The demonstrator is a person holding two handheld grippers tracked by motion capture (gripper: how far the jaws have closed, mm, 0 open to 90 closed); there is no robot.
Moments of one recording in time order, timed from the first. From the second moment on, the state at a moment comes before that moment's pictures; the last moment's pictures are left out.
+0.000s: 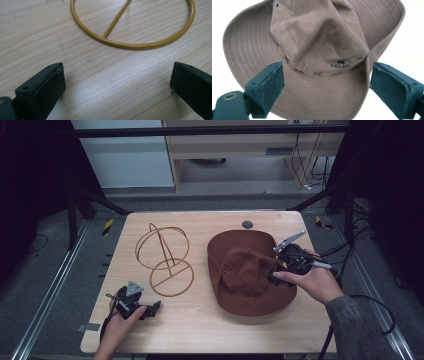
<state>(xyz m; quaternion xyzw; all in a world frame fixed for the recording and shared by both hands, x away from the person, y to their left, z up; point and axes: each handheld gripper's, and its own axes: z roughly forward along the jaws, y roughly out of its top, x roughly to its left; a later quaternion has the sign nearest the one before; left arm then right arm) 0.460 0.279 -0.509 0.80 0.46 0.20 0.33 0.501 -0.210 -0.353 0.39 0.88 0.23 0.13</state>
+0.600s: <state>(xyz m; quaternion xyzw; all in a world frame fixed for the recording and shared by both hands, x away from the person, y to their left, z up) 0.460 0.279 -0.509 0.80 0.46 0.20 0.33 0.530 -0.185 -0.328 0.37 0.89 0.23 0.11</state>
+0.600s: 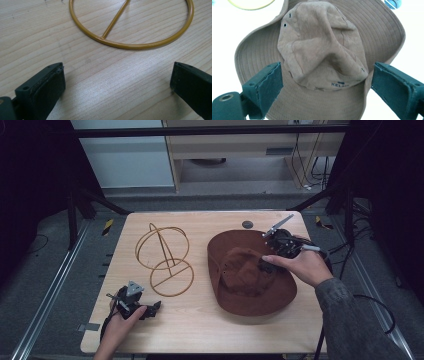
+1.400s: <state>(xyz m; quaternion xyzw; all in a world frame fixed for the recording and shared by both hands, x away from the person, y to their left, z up) 0.462 0.277 -0.509 0.80 0.46 0.20 0.33 0.583 -0.151 -0.365 0.36 0.90 0.23 0.09</state>
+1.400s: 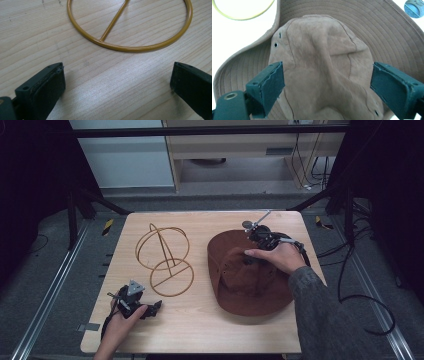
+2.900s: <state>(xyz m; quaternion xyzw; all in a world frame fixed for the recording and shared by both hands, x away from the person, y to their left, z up) 0.463 0.276 -0.509 0.80 0.46 0.20 0.33 0.593 -0.145 -0.404 0.38 0.90 0.22 0.07</state>
